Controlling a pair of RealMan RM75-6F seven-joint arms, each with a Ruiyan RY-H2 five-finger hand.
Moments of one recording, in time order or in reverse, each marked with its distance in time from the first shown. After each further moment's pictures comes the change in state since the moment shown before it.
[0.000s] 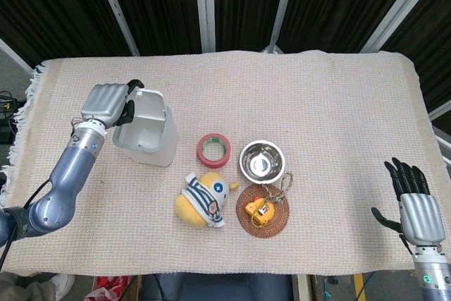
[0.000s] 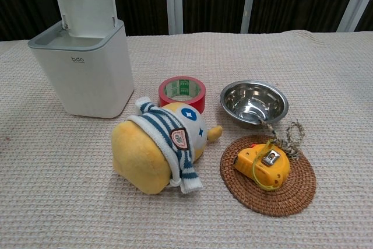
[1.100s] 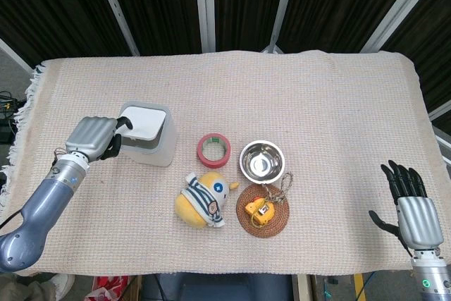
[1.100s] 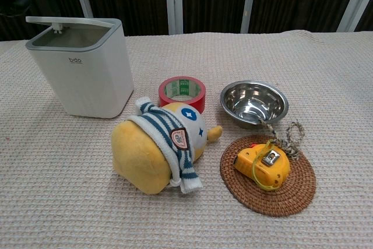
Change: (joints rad) left arm 0.076 0.170 0.149 -0.244 0.127 -0.022 -0.084; right arm -0.009 -0.003 -0.017 0.000 -0.039 0.022 -0.002
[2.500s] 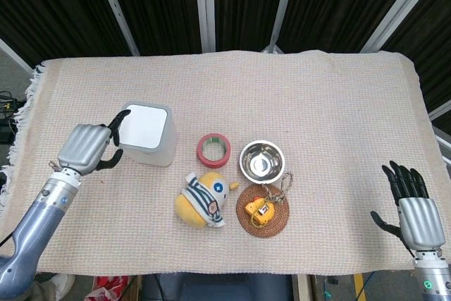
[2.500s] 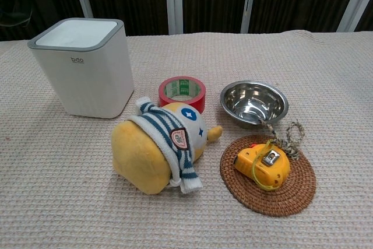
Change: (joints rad) left arm 0.210 -0.073 0.096 -0.031 0.507 0.253 -0.163; right arm -0.005 0.004 -0.003 0.014 -0.008 0.009 -0.008
